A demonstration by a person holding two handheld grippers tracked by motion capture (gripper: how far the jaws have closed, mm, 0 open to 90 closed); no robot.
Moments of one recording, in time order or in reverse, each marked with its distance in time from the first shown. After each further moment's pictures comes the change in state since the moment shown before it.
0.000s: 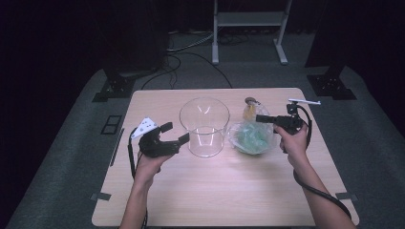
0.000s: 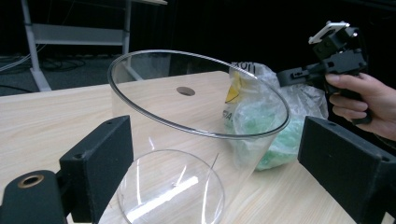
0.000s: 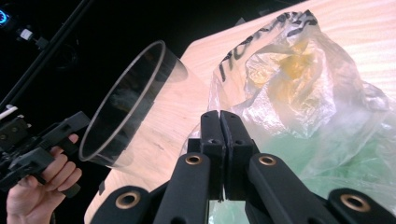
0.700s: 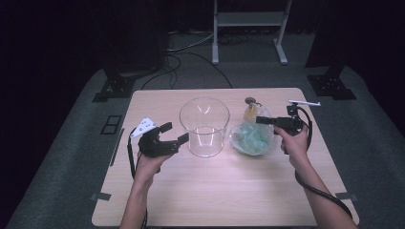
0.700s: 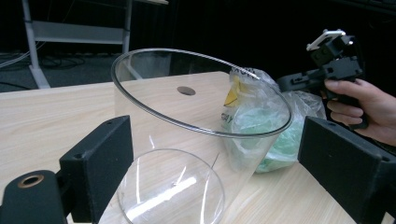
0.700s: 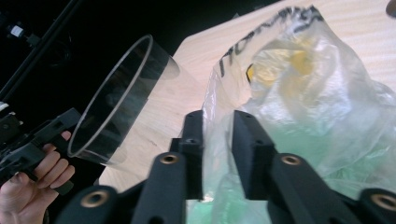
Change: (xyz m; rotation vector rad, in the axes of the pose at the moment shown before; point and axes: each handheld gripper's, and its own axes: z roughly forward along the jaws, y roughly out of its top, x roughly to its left) left arm 0.002 -0.001 0.000 -0.002 -0.002 -0.018; right arm -0.006 -0.001 -0.003 0.008 -0.016 0.004
